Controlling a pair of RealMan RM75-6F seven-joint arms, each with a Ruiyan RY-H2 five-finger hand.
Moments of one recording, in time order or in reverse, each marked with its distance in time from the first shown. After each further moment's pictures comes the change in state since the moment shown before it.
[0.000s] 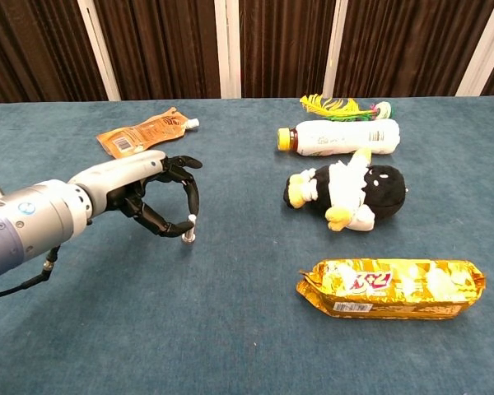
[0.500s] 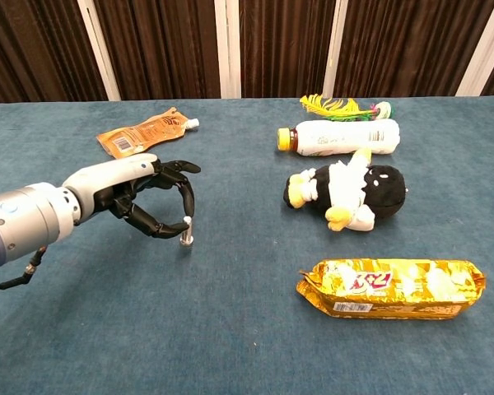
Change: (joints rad) left arm 0.019 0.041 0.014 0.067 0.140 -0.087 -0.259; right arm -0.002 -0.003 0.003 -0.003 0.007 0.002 -0.007
